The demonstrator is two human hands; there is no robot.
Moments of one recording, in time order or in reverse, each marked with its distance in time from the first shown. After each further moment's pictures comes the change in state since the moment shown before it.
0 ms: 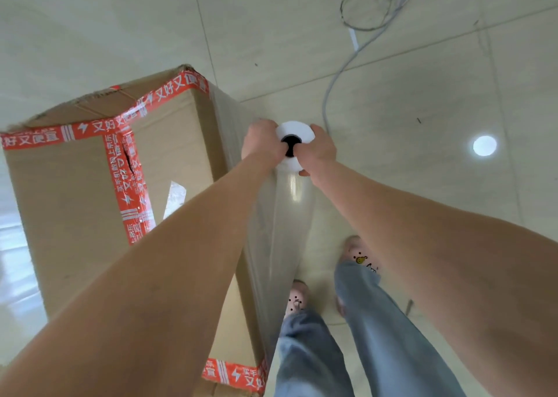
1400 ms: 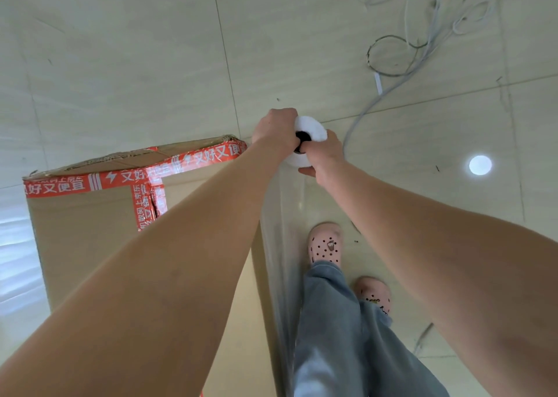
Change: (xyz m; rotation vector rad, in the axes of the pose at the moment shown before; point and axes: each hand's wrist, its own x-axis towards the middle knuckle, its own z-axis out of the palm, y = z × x) left_hand 0.106 0.022 -0.100 0.212 -0.093 0.154; right_hand 0.050 -0.121 0.040 0.227 -0.018 0.156
